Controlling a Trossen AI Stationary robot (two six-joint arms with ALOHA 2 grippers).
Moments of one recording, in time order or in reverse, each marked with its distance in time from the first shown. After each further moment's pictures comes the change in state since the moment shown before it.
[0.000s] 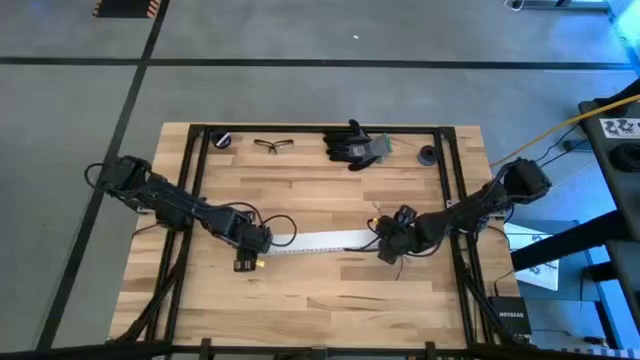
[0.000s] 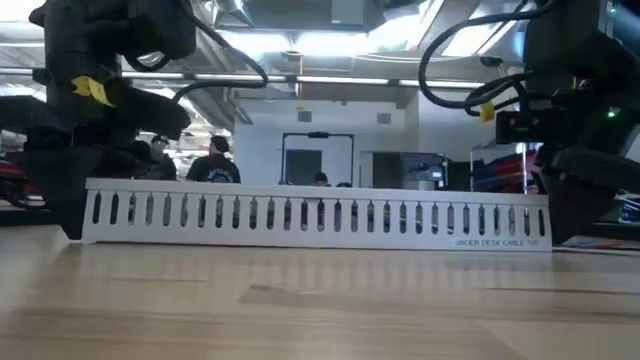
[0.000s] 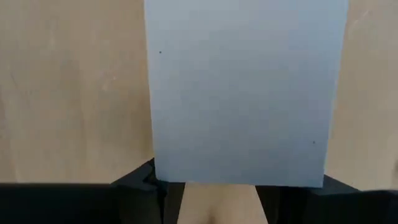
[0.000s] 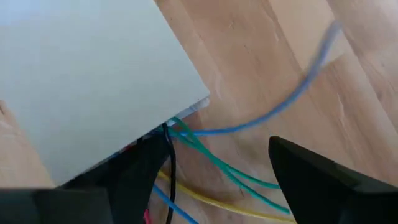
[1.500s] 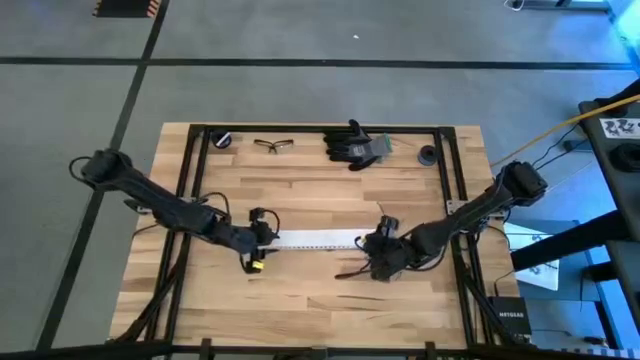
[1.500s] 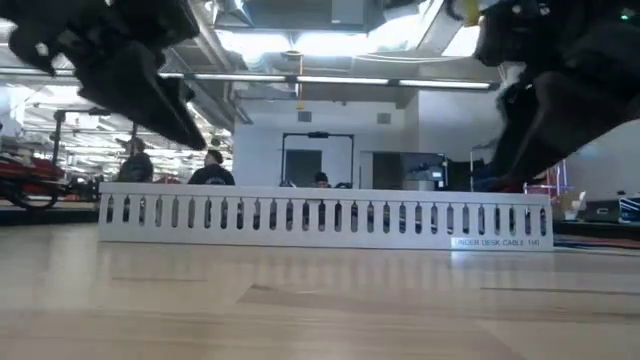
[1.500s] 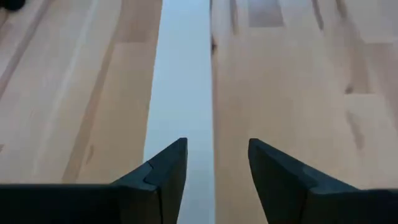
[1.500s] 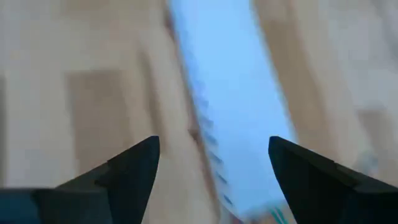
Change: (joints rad) left arm -0.104 -0.212 -0.161 0.508 -0.254 0.098; right arm 0.115 0.063 0.239 0.053 0.029 -0.212
